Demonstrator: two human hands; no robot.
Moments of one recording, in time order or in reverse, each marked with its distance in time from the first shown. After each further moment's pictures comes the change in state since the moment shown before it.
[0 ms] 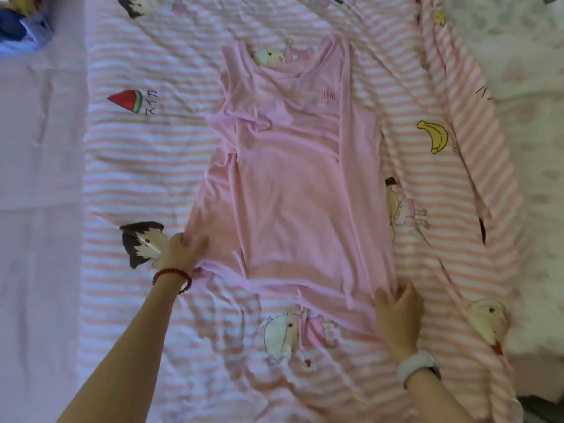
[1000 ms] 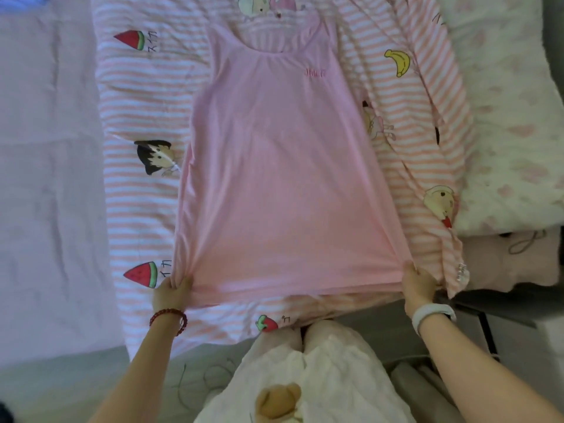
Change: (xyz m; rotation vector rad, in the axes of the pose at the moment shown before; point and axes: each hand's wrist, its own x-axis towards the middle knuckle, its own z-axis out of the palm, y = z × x) left_hand -0.193 -0.189 0.007 -0.125 0.084 -0.222; right_hand -0.087 0.146 -0.067 0.286 -0.050 0.349
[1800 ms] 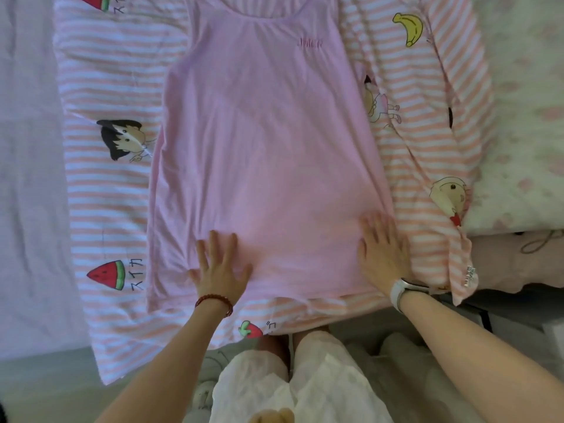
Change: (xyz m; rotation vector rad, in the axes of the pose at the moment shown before) left_hand -0.016 0.020 0.116 0.784 -0.128 0.490; right_hand 0.040 -0.015 0.045 -1.113 -0.148 -0.830
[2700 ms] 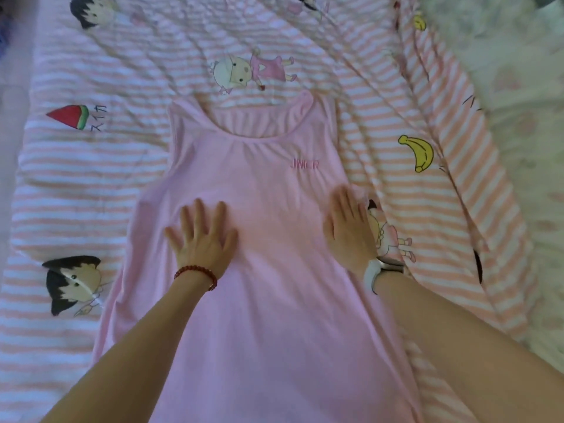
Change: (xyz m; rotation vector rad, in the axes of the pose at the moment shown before) left_hand 0.260 0.113 -0.150 0.090 0.281 0.037; right_hand 0.279 -0.066 -0.142 0.144 0.262 -0.275
